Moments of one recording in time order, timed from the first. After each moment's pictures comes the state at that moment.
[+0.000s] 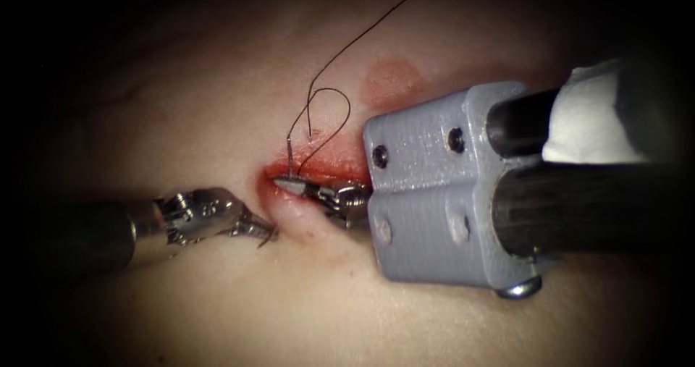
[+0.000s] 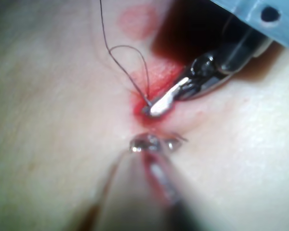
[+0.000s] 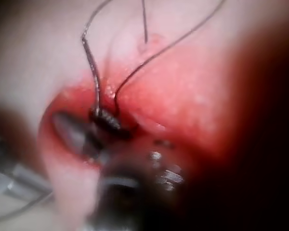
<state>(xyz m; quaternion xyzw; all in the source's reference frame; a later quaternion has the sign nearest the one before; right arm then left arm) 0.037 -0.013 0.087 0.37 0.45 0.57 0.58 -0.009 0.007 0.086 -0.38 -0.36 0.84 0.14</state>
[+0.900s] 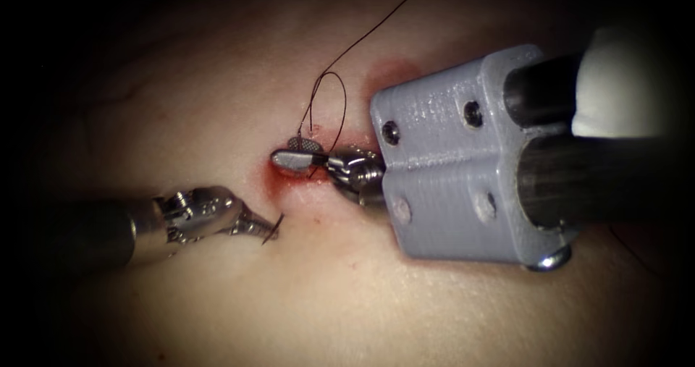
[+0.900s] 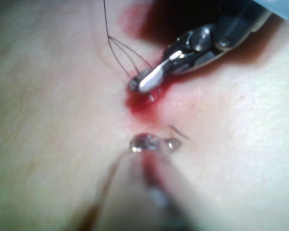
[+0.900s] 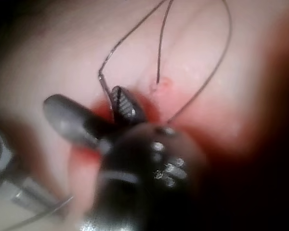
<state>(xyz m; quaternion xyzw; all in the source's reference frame) 0.036 -0.006 0.084 0.24 0.49 0.53 0.65 -0.009 0.007 0.086 -0.38 -0.36 0.84 0.14</state>
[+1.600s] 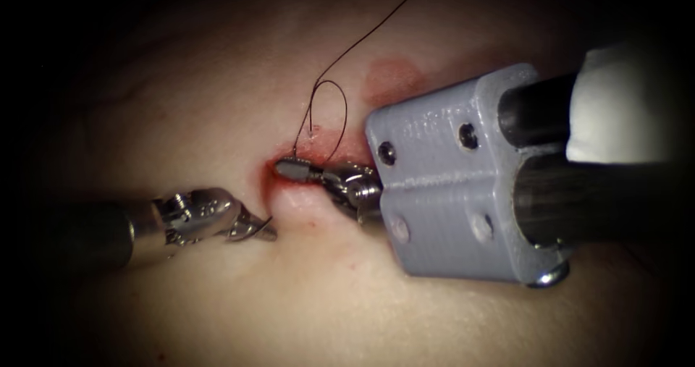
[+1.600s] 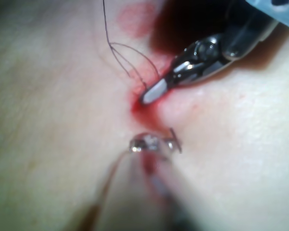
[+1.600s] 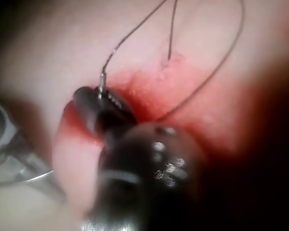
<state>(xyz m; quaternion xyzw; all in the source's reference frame) 0.037 -0.010 0.084 0.32 0.47 0.51 0.64 -0.009 0.006 0.086 -0.38 -0.36 0.84 0.14</state>
